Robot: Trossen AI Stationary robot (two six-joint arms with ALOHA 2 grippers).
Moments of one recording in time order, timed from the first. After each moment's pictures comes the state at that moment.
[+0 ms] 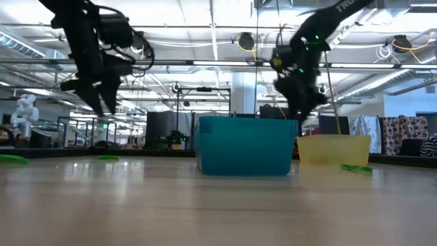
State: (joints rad) left arm 0.60 1.04 0.75 -0.85 -0.10 -0.54; right arm -0.71 1.66 1.29 -0.97 -0.08 0.16
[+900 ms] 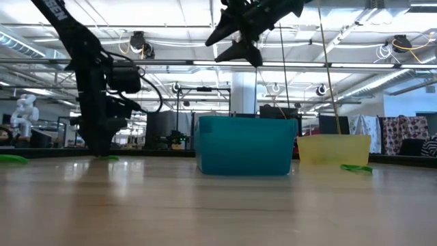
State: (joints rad) left arm 0.67 1.38 0.56 -0.51 -0.15 -0.22; right arm -0.25 1.66 1.44 -0.37 -0.13 0.45
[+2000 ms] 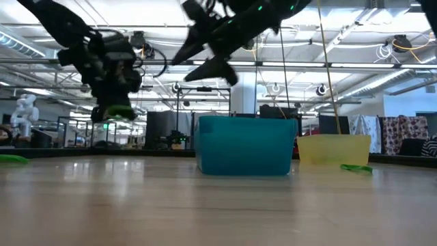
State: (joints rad) left arm 0.67 1.13 0.56 -0.41 0.59 -0.30; right arm -0.12 1.87 1.44 -0.12 0.00 0.53
